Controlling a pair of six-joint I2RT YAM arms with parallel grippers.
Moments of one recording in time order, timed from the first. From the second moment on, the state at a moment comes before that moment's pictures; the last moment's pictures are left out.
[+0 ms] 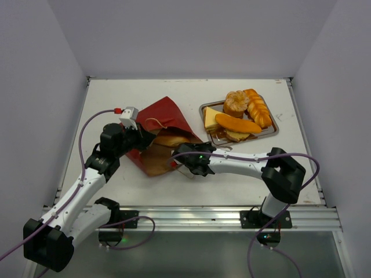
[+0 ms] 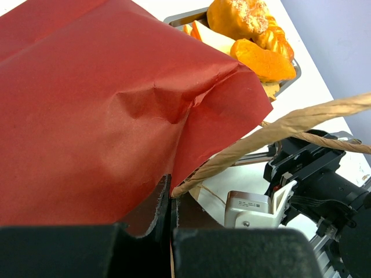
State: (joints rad) left arm -0.34 0.89 0.63 -0.08 0.28 -0.41; right arm 1.08 1.69 1.09 -0.58 0.80 -0.77
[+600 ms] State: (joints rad) left arm -0.34 0.89 0.63 -0.08 0.28 -0.41; right arm 1.05 1.70 1.09 -0.58 0.82 -0.77
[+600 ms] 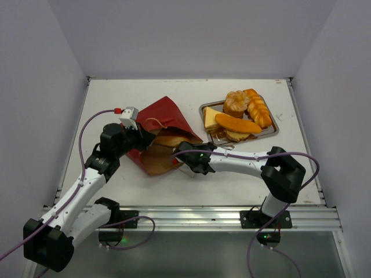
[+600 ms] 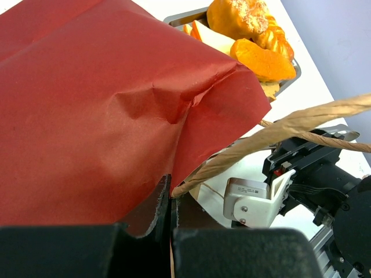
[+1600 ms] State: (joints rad) left arm -0.34 0.89 0.63 -0.08 0.28 -0.41; right arm 0.98 1.53 1.09 -0.67 0.58 -0.68
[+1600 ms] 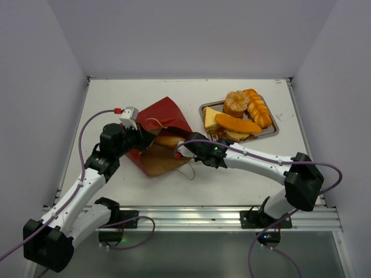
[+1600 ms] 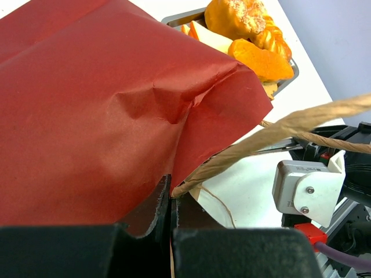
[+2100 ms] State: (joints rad) left arm -0.34 0.88 0.63 -0.08 0.28 -0.41; right arm 0.92 1.54 1.12 -0.71 0.41 -0.61
